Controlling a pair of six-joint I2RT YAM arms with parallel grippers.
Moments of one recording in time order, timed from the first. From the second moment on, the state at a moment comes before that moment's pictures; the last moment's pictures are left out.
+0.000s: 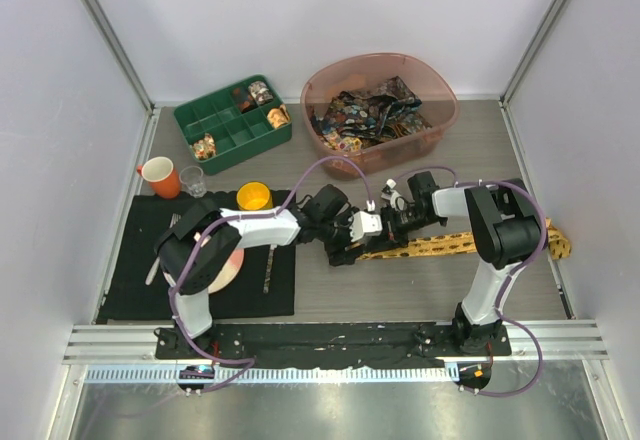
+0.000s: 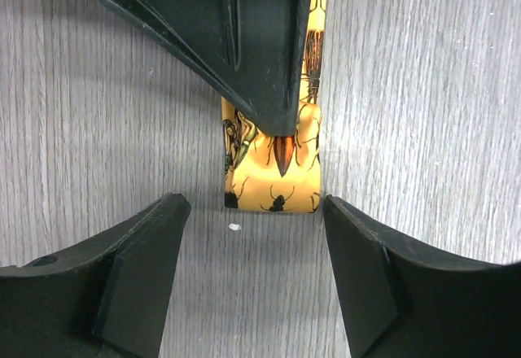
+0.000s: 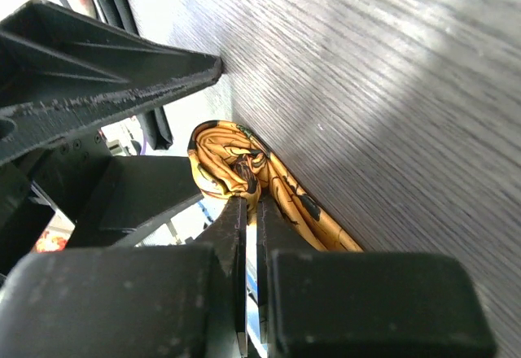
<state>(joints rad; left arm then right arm) -0.87 1.85 1.05 -0.09 0.43 0.46 0.21 1.84 0.83 -0.34 -0.93 0.25</state>
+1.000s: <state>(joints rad) -0.93 1.90 1.10 -0.05 0.42 0.48 0.20 1.84 0.92 -0.49 -0.90 0.24</state>
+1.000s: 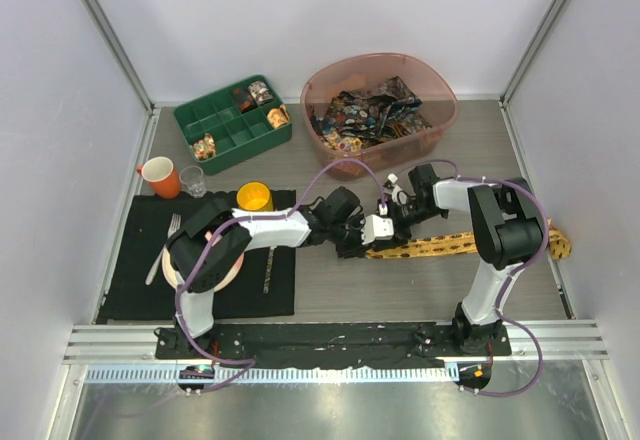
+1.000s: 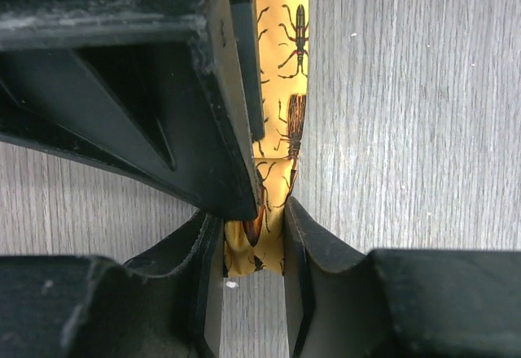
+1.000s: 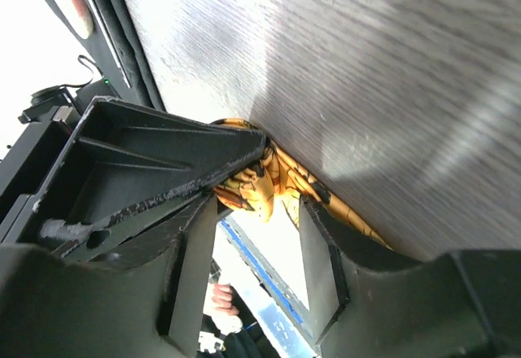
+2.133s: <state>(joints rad) -0.93 1.90 1.10 -0.05 0.42 0.47 0.21 1.84 0.89 -0.45 -0.92 0.26</state>
